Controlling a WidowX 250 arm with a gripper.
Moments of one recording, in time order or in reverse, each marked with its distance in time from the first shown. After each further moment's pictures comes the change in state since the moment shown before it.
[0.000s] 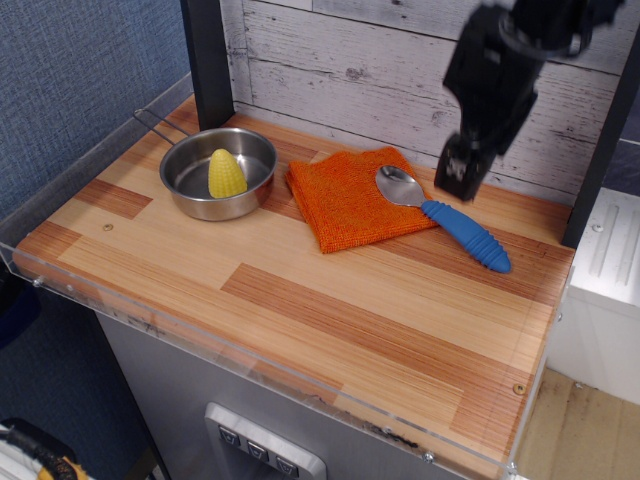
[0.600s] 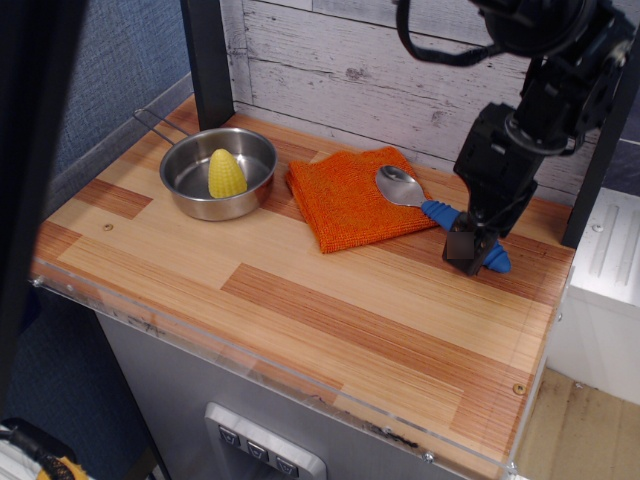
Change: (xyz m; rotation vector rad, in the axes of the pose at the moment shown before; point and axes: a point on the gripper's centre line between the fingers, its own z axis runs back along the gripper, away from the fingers) arm -0.031 0.004 -0.070 0.114 0.028 -0.085
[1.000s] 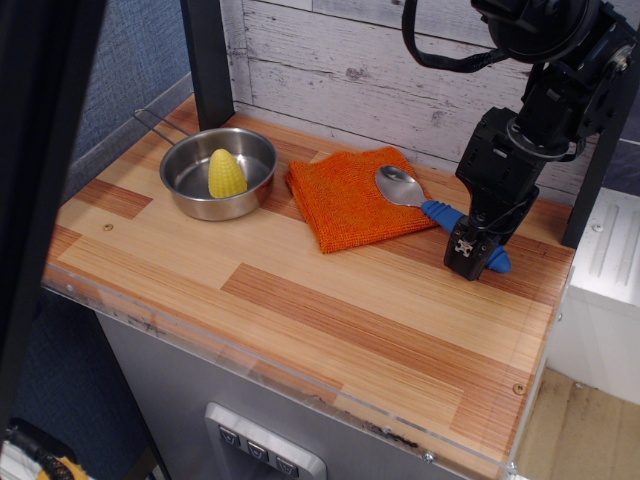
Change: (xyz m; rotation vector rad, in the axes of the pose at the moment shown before) arm -0.003 -0.001 -0.012 0.035 0.001 -0.021
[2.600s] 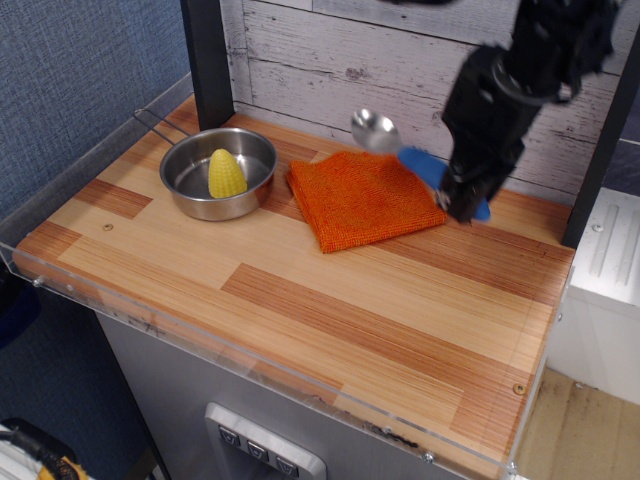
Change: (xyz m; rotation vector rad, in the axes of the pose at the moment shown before) arm 0.017 0.007 0.037 -0.113 -0.049 -0.071
